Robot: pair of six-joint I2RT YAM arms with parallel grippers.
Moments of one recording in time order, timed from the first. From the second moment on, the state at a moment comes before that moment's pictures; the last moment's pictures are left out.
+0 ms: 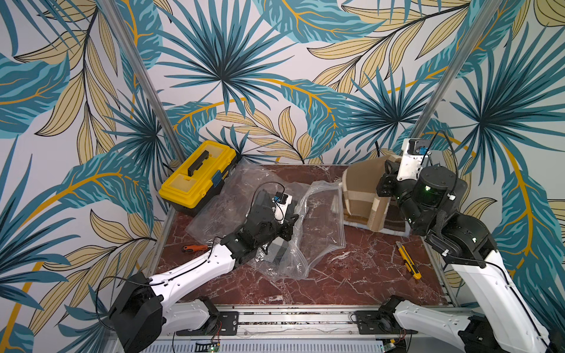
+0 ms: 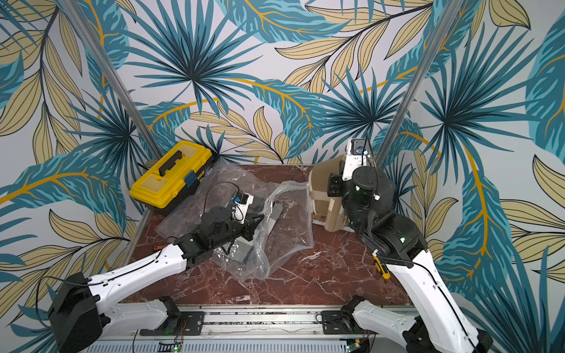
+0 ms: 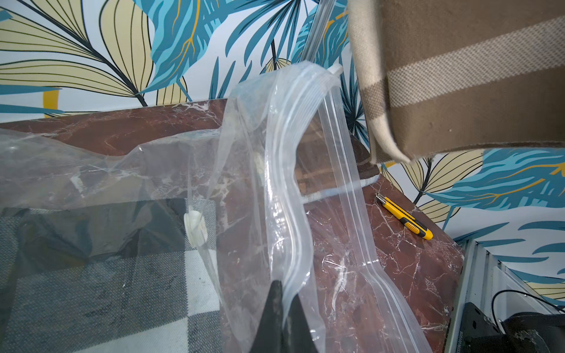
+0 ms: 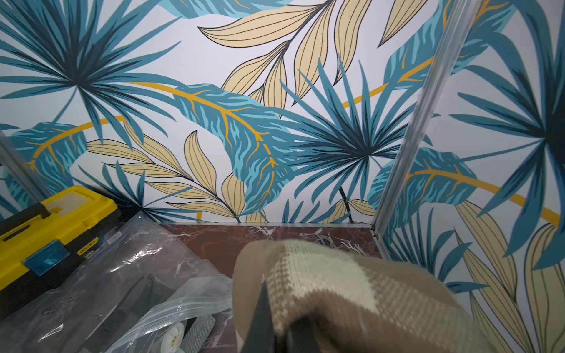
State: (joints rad) left arm -0.76 1.22 0.81 0.10 0.06 -0.35; right arm 0.59 1.07 1.61 -0.68 0.66 0.06
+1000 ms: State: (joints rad) left arm -0.76 1.21 0.78 0.11 0.07 -0.36; right arm 0.25 1.31 1.60 -0.62 0.46 0.06
